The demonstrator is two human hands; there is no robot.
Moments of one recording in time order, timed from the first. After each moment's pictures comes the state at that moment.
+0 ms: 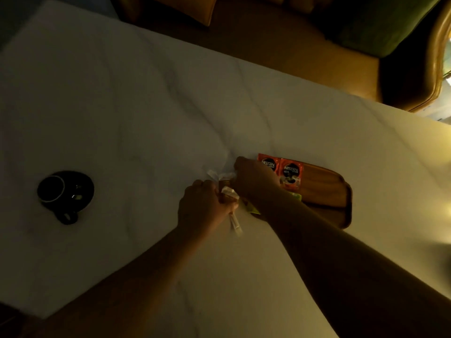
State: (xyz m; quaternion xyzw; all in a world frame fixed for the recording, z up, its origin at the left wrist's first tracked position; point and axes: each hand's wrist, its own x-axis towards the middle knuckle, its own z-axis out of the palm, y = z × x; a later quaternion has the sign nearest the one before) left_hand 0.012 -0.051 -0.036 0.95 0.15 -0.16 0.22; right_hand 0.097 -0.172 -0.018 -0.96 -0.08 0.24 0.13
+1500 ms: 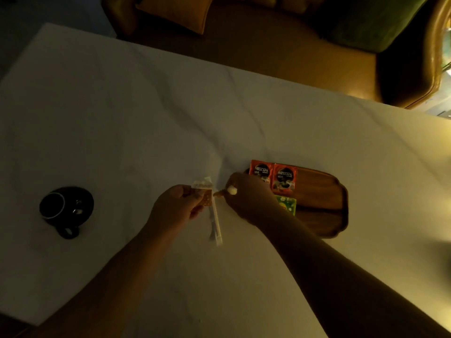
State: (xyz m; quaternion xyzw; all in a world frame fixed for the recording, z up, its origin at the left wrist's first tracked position) left_hand 0.016 -0.010 -0.009 0.73 0.32 -0.16 0.58; right_hand 0.074 -0.188 -0.013 -0.93 -0.10 0.22 0.27
